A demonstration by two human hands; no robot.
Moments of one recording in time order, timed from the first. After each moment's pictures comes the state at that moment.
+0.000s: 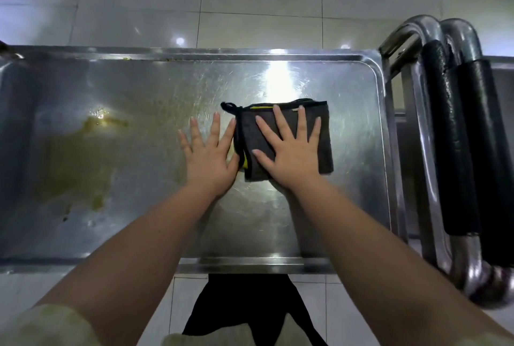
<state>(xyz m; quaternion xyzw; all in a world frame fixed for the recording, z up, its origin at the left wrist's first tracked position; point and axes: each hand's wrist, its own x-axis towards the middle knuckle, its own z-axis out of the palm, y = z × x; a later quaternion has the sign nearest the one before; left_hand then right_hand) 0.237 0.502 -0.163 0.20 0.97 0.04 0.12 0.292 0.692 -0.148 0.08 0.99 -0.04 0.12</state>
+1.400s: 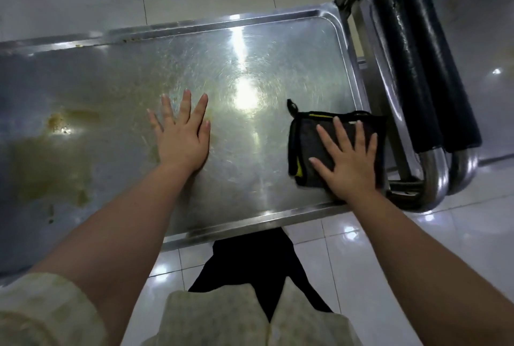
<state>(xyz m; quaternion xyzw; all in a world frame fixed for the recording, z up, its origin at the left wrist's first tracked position) 0.246 0.479 -0.165 0.26 0.96 0.06 0.11 0.484 0.739 -0.142 0.25 0.96 -0.02 0.12</state>
